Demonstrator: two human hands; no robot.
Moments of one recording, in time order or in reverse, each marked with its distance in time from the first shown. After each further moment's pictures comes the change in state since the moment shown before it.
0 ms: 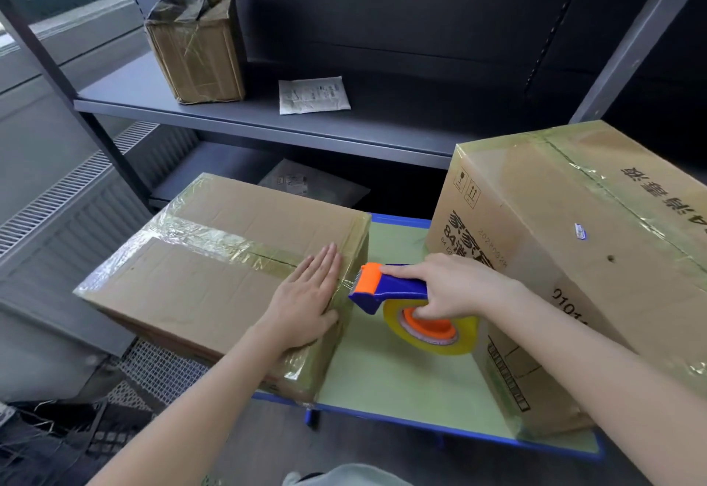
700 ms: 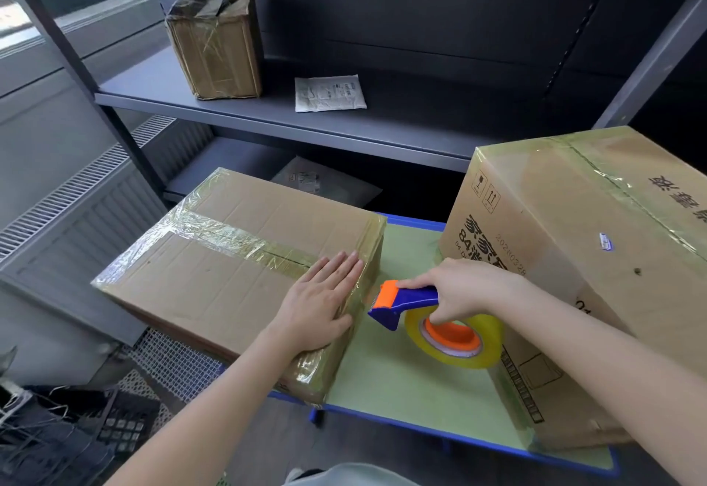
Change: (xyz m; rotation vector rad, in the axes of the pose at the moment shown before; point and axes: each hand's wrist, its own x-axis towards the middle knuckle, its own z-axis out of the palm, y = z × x) left_hand -0.002 -0.001 0.005 -0.071 0.050 0.035; right_hand 0.012 -0.005 -0.009 -0.075 -0.186 0.007
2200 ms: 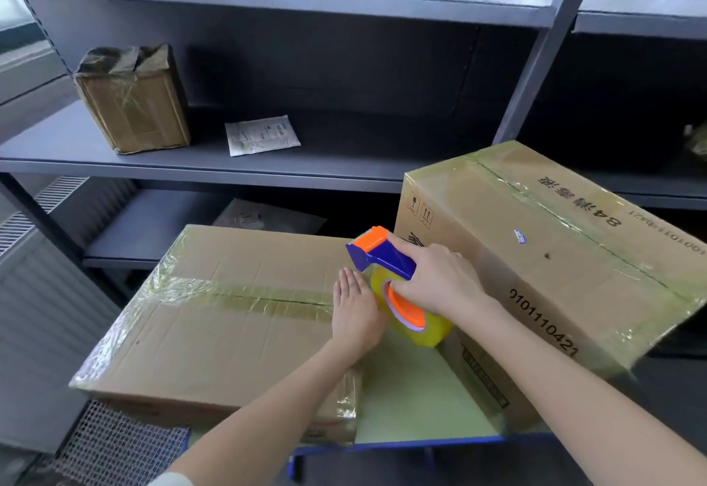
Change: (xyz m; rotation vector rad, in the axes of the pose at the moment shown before) left_hand 0.074 0.093 -0.014 -0.365 -0.122 -0.296; right_hand -0.038 -0.014 -0.008 0.330 0.576 0.469
